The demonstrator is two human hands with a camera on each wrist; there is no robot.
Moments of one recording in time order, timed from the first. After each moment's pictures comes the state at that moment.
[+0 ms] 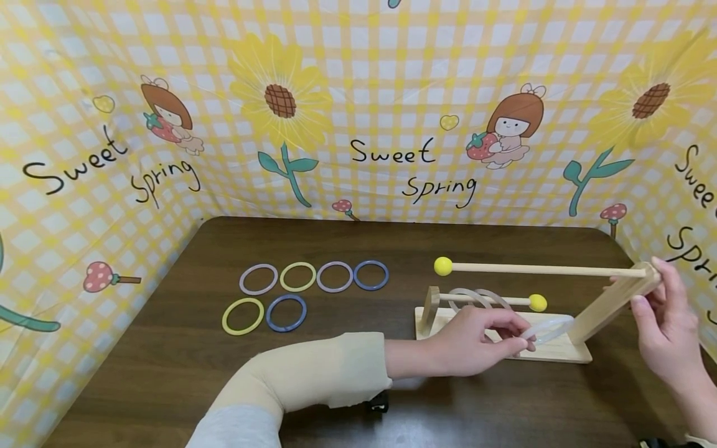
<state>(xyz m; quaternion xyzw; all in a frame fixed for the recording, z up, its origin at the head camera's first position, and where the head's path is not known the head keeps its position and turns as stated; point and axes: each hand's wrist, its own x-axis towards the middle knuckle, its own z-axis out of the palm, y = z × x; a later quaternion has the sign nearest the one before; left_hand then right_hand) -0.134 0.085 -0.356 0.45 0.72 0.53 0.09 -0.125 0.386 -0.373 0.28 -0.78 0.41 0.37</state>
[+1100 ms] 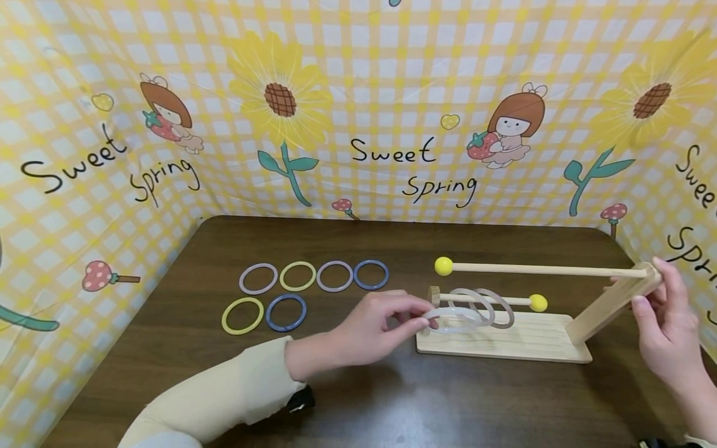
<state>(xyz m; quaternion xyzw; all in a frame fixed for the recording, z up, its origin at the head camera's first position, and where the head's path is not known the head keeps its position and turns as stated) -0.147 -0.033 -0.349 0.48 0.71 0.51 -0.06 -0.126 0.386 -0.373 0.29 -0.77 0.42 0.38</state>
